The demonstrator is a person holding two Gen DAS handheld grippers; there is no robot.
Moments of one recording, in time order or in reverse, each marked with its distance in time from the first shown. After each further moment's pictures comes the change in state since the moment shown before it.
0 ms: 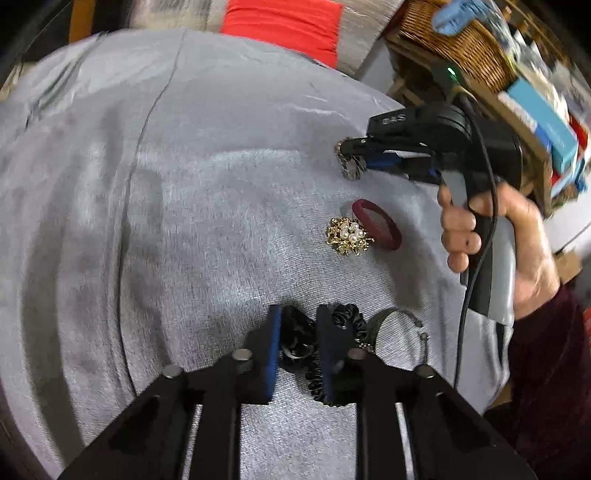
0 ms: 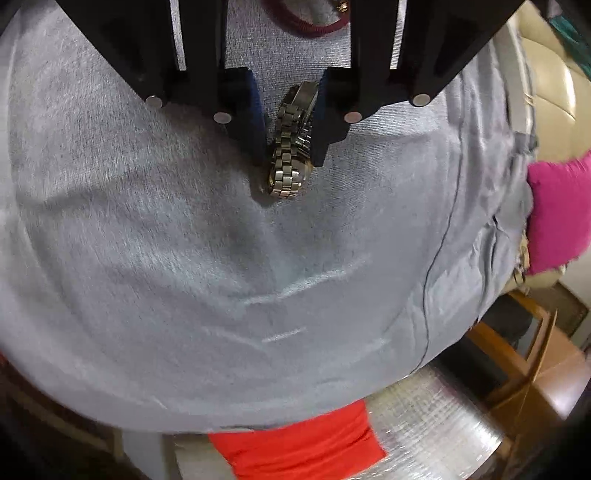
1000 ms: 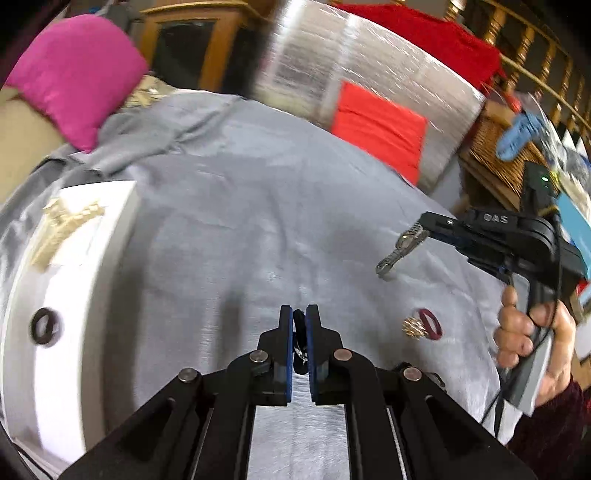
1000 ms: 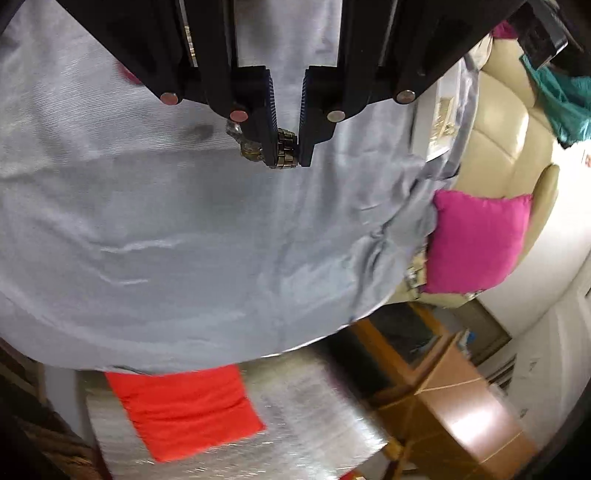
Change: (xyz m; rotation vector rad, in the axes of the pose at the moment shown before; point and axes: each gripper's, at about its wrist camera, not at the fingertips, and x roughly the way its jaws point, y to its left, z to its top) left arm -0.142 0.079 -0.040 -0.304 -0.367 0.204; right arm -0.083 0.122 -0.030 -0.174 -0.107 0.306
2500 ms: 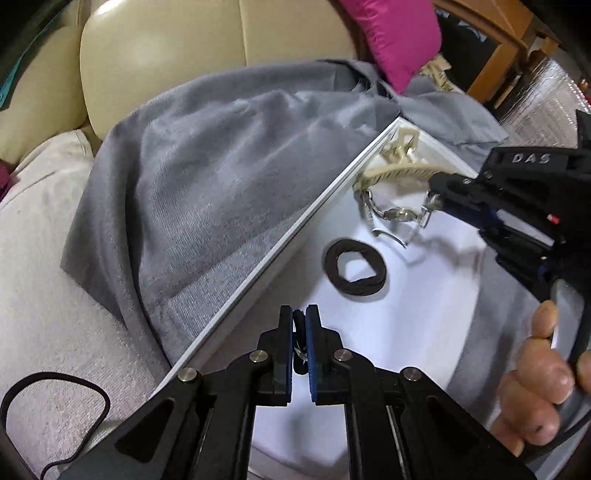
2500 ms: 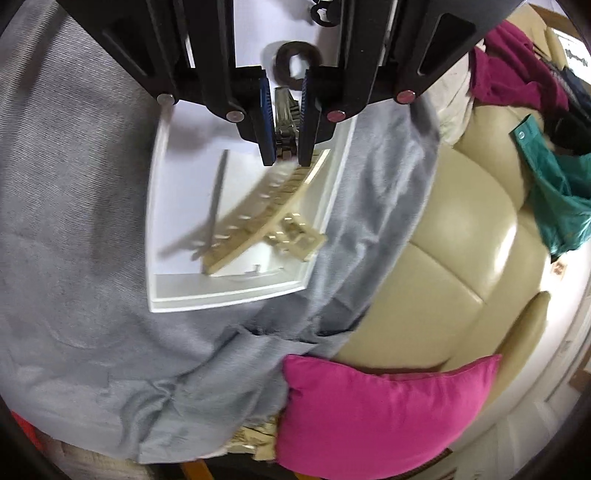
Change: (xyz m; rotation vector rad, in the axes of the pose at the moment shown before) left arm -0.040 0.223 -0.052 -0.610 0.109 0.531; right arm 0.219 0.292 -0.127 -0.235 0.405 0.175
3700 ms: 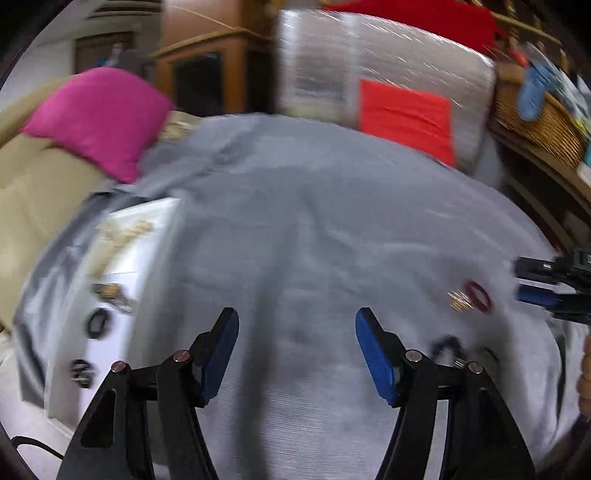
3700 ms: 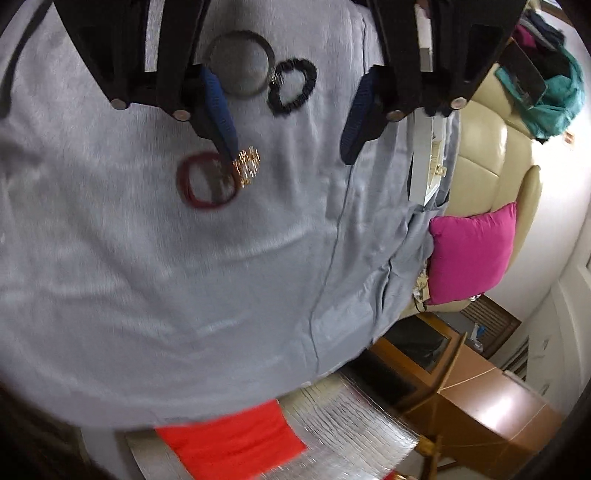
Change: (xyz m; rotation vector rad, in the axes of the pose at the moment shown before) left arm -0.091 -0.211 -0.137 0.751 -0.250 -0.308; right arm -0.322 -0.306 -0.157 0.392 -0.300 -0.089
